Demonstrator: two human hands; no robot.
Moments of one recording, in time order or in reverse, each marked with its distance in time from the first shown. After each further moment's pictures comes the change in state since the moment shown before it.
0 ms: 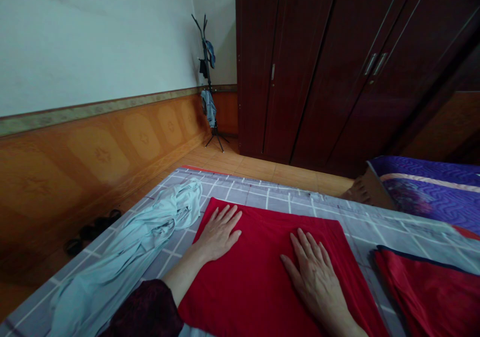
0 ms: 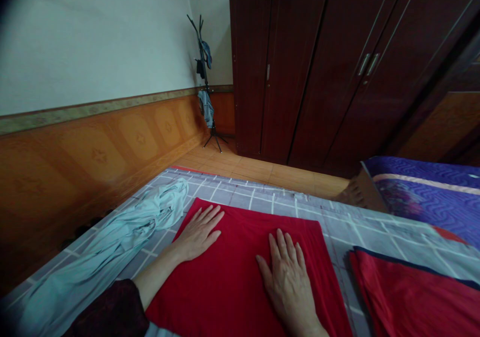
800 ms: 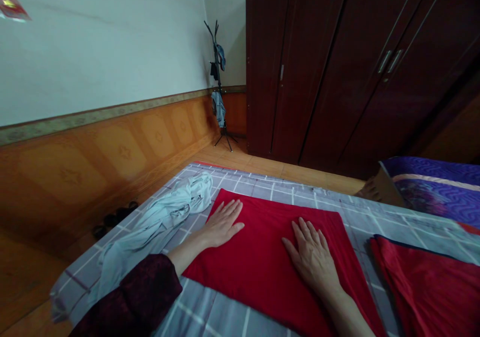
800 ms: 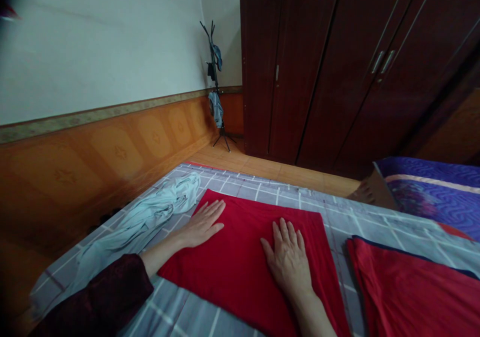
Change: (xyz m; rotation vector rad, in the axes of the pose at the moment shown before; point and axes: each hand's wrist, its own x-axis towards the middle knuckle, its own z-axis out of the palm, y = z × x) left_hand -0.027 0.002 -0.020 0.041 -0.085 -0.006; right_hand -0.001 0.001 0.002 0.050 0.024 -0.006
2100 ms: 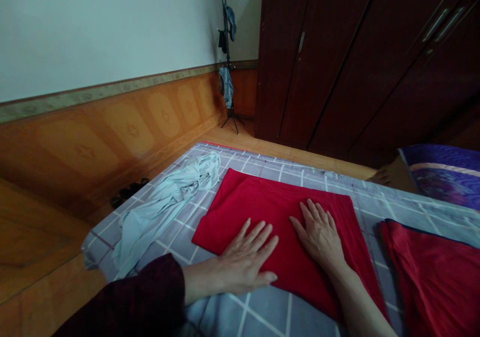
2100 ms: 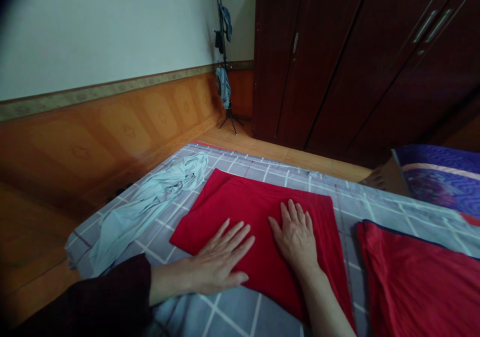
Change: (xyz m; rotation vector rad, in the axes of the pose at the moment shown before) left_hand -0.079 0.107 0.000 -0.184 -0.111 0.267; right_hand 0.003 -0.002 -0.007 -0.058 -0.054 -0.004
